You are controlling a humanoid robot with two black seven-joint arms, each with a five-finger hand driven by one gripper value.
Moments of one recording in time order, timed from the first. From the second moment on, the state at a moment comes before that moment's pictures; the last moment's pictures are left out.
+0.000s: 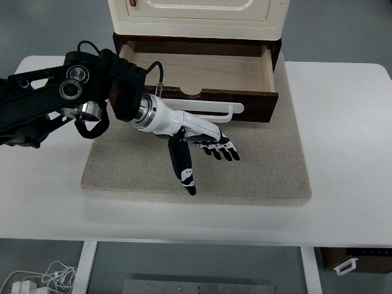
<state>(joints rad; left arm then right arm) -1.17 0.48 -0.45 -1.56 0.71 -0.61 0.61 0.00 0.00 -0.01 0.17 -0.04 0.08 0.03</state>
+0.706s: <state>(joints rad) -1.17 0.49 -0.47 -1.48 0.73 -0.61 0.61 0.00 0.00 -0.01 0.17 -0.04 0.08 0.03</state>
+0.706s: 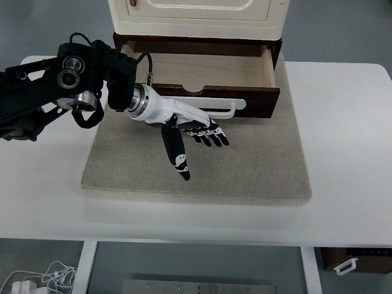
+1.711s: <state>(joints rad) -1.21 0.44 -0.55 -1.26 0.80 -0.61 0.61 0.00 0.00 -0.01 0.17 -0.04 0.08 0.03</state>
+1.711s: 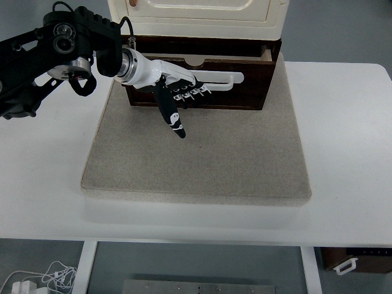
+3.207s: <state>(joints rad) -1.21 0.39 -0.63 -1.10 0.87 -0.61 0.61 0.00 0.00 -0.01 0.17 -0.04 0.08 0.03</state>
